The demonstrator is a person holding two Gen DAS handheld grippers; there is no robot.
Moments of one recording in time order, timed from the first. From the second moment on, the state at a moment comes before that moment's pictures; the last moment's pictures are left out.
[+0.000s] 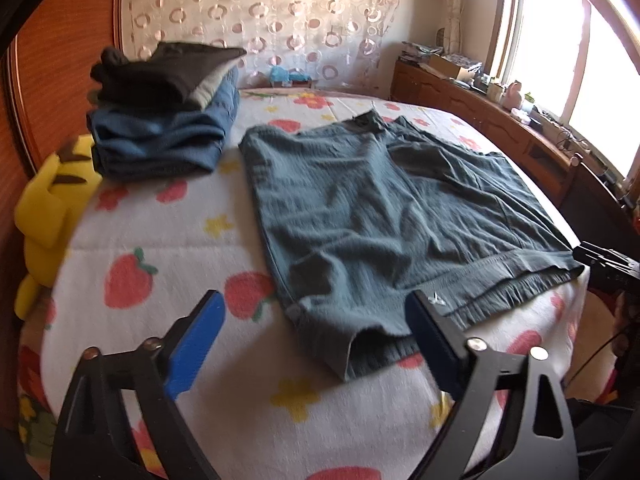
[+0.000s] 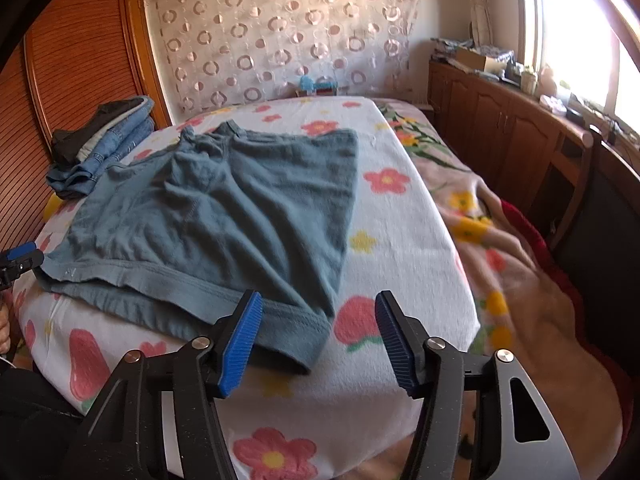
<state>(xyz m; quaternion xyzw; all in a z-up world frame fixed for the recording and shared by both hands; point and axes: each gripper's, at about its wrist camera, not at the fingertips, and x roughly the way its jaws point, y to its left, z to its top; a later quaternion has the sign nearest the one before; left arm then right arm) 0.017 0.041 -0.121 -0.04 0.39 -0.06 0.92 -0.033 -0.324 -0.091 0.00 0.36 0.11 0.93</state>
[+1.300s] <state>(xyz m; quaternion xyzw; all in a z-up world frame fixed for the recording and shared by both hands) 0.008 0.038 -0.127 -0.04 0.42 -0.10 0.90 -0.054 -0.328 -0.054 -0.03 0.35 0.10 0.93</state>
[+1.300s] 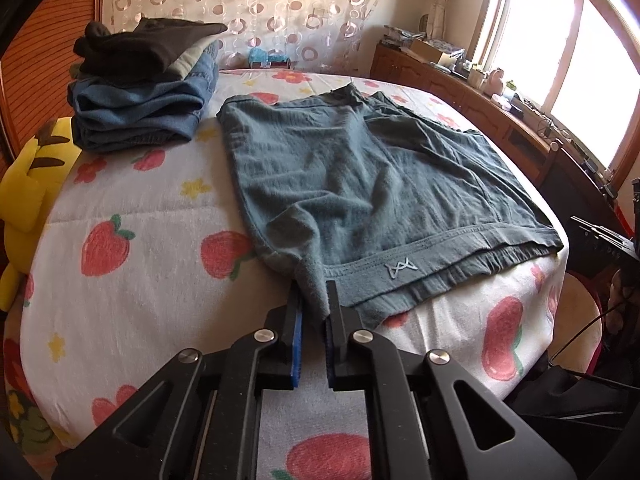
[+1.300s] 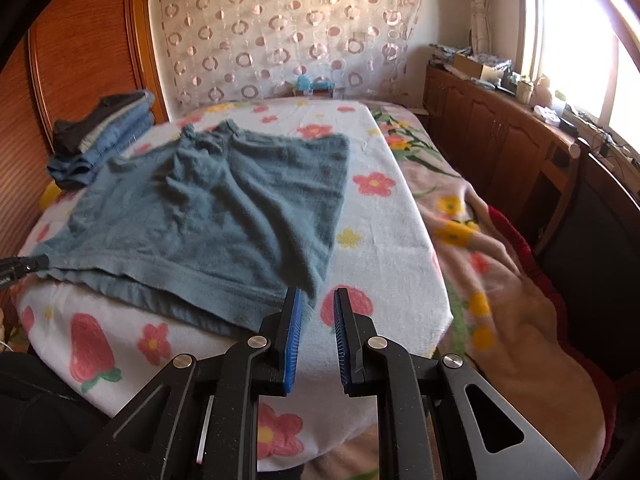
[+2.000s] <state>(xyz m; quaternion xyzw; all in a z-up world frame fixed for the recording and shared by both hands) 0.020 0.017 -0.099 -0.04 0.38 -0.13 0.92 -0.065 -0.319 -0.037 -0.03 0.31 0.10 0.94</state>
